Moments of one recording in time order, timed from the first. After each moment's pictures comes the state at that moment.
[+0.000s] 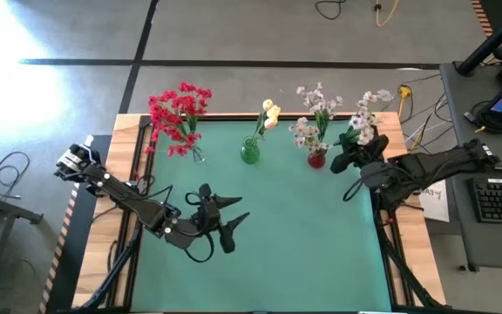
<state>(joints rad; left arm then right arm) -0.55 1.46 0.99 0.23 -0.99 -0.27 0.23 0.77 0.76 -0.60 1.22 0.71</state>
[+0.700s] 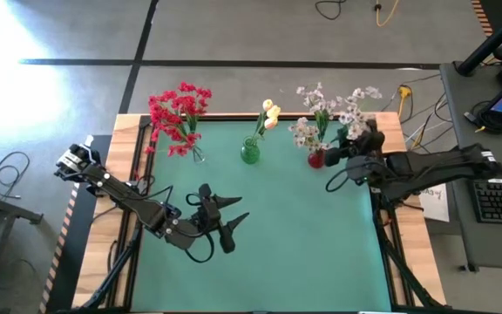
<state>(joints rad) -0.55 1.46 0.99 0.21 -0.99 -0.27 0.09 0.87 0.76 -0.59 1.20 0.70</state>
